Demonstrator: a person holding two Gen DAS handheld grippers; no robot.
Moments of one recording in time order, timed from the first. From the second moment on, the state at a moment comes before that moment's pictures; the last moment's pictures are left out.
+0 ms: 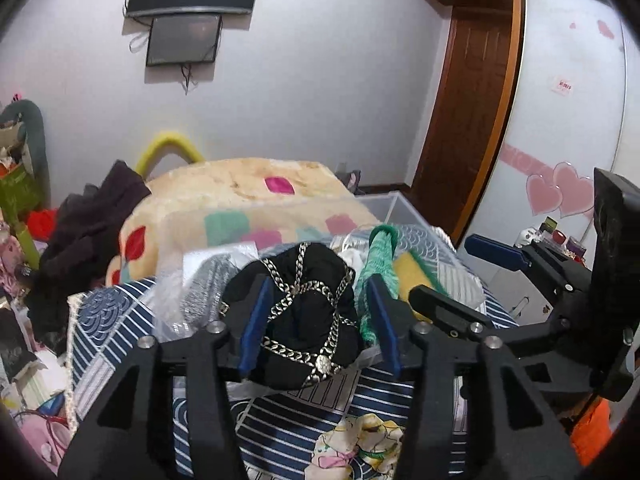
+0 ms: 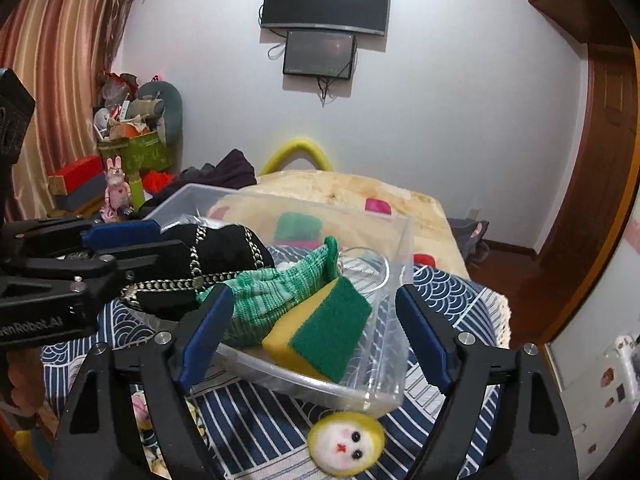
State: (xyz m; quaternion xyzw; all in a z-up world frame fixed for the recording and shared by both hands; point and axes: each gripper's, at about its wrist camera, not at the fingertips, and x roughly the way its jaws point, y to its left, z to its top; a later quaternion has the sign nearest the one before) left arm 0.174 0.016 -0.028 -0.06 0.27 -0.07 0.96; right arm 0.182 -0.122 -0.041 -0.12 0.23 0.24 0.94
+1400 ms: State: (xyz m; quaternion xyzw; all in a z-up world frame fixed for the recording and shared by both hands) left arm 0.121 -0.038 -0.138 -0.05 0.37 -0.09 0.92; right arm 0.165 -0.158 -0.113 -0.06 0.34 0.20 0.92
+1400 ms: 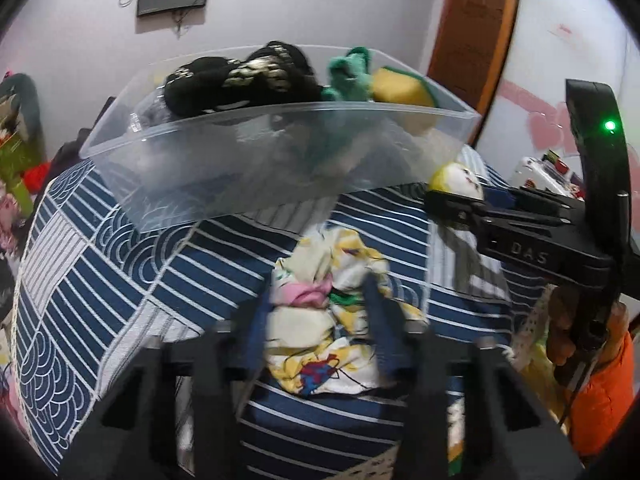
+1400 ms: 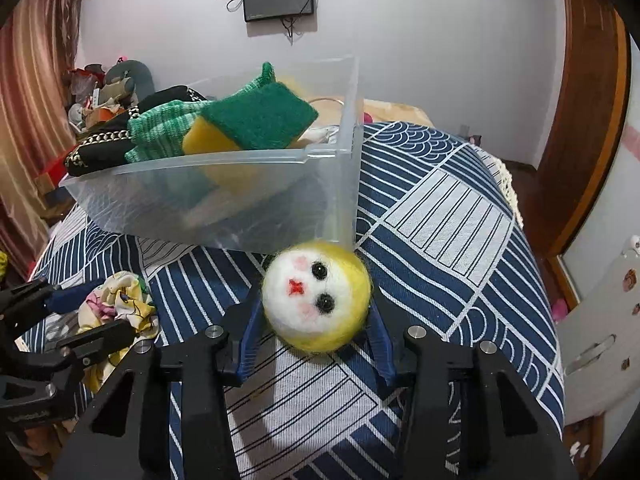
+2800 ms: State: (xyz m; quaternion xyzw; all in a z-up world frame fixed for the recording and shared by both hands) left arm 0.140 0.008 0.000 -0.06 0.19 -0.04 0.98; right arm 0.153 -0.118 -0.020 -0.06 0.19 0.25 0.95
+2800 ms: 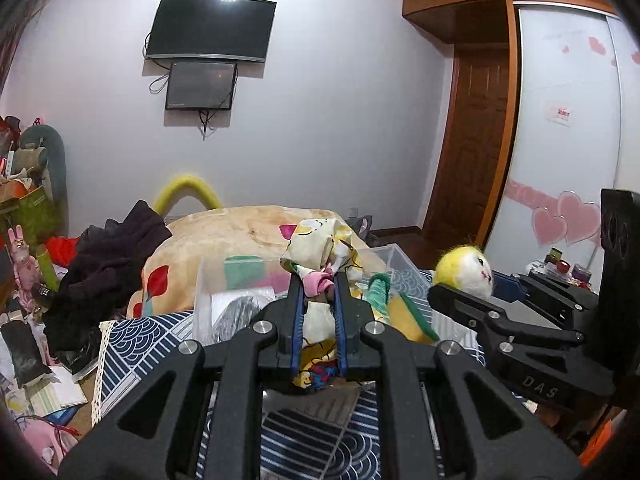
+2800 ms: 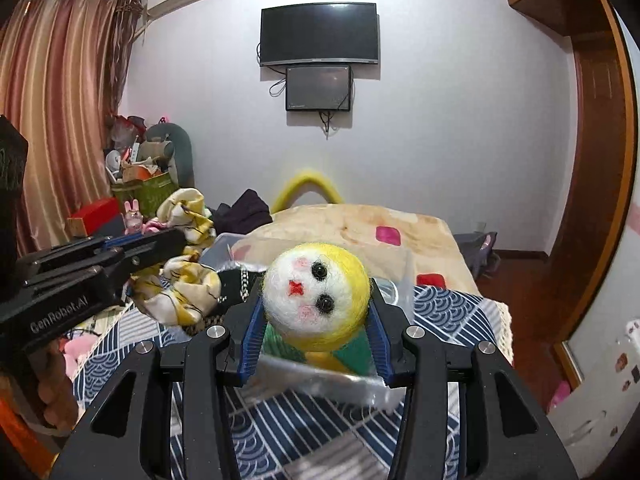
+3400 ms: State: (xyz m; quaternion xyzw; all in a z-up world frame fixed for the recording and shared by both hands) left arm 0.219 0.029 -0.070 -0.09 0.28 -0.02 0.95; right arm 0.206 -0.086 -0.065 -0.09 0.29 0.25 0.92
